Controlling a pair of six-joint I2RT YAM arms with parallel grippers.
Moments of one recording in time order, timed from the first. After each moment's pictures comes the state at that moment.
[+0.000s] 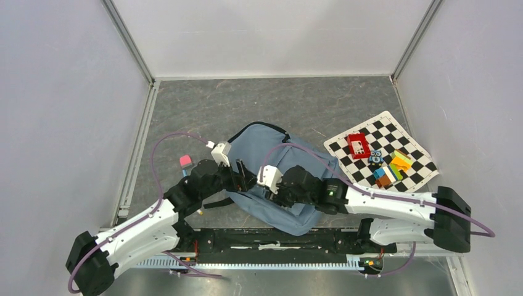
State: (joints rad) left arm -0.75 0.78 0.40 -0.05 0.07 -0.72; right arm 1.19 1.15 0.72 -0.22 0.03 -0.11
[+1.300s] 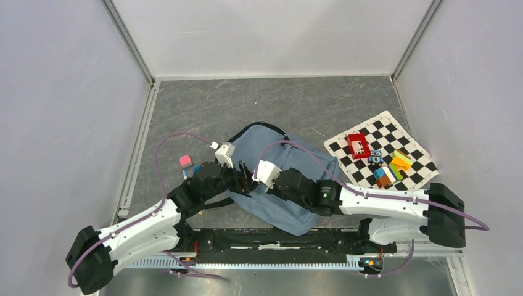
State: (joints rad) left arm -0.80 0.81 0.38 0.06 0.04 -0.72; right arm 1.24 1.23 0.77 -0.15 0.37 -0.13
